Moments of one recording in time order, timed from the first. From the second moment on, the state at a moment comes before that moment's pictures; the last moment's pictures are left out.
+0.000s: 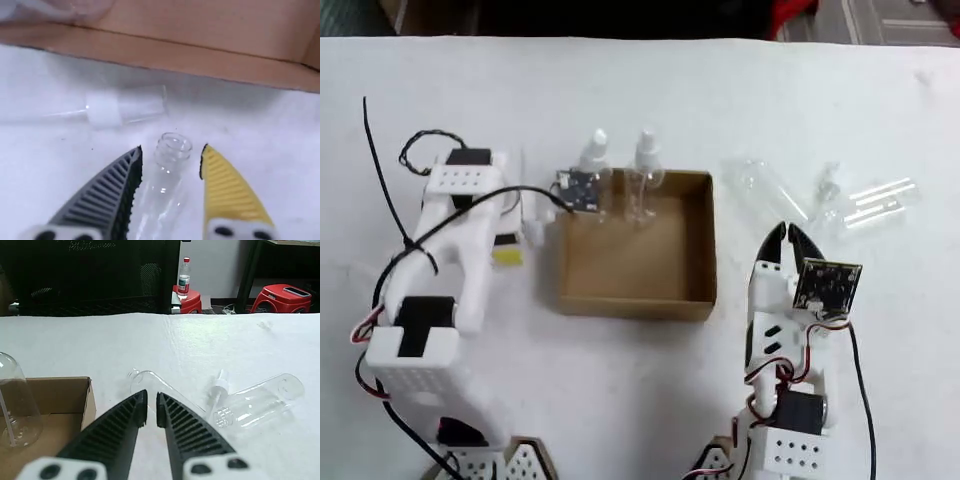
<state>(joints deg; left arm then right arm) -6.6 15.5 9.2 71.6 -81.8 6.2 -101.3 96.4 25.9 4.6</state>
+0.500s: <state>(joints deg) -6.6 20.1 9.2 68.4 -84.1 6.2 -101.3 96.4 25.9 4.6</state>
